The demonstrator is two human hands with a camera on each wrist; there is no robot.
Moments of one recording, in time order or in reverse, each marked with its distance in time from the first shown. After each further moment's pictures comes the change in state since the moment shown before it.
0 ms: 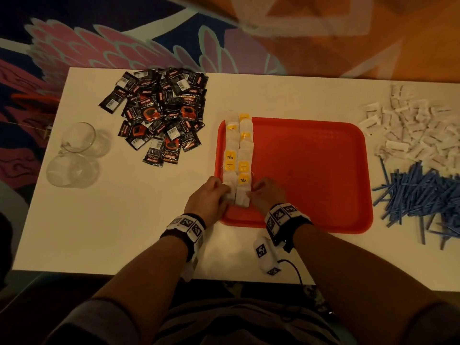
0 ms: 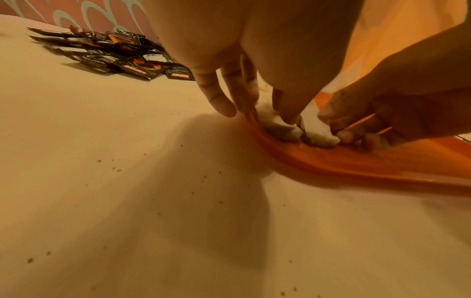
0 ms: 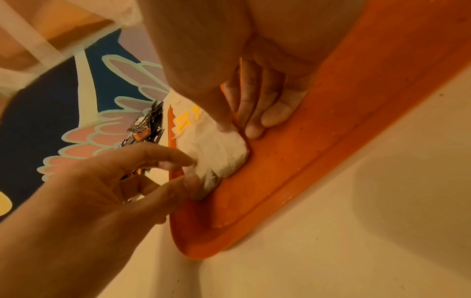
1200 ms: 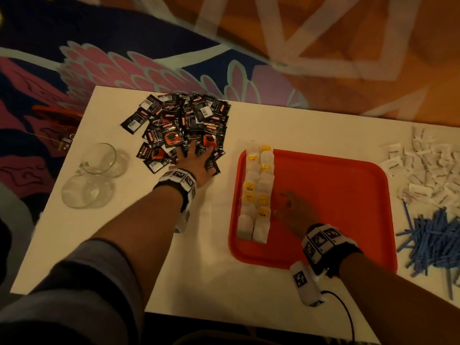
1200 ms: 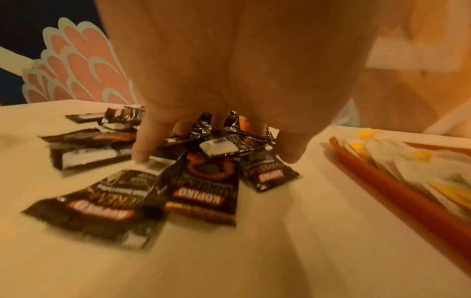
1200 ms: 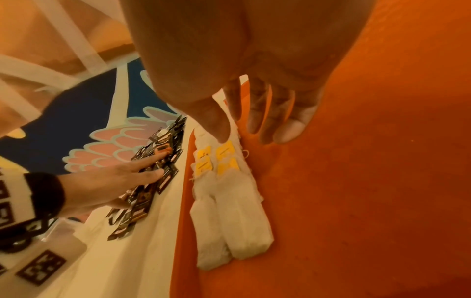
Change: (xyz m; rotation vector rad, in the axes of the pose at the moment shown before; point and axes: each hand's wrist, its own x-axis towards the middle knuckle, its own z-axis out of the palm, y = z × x) left_hand 0.120 -0.078 -0.109 0.144 -0.201 -0.395; right_hand 0.019 -0.039 -0.045 -0.159 -0.145 -0.106
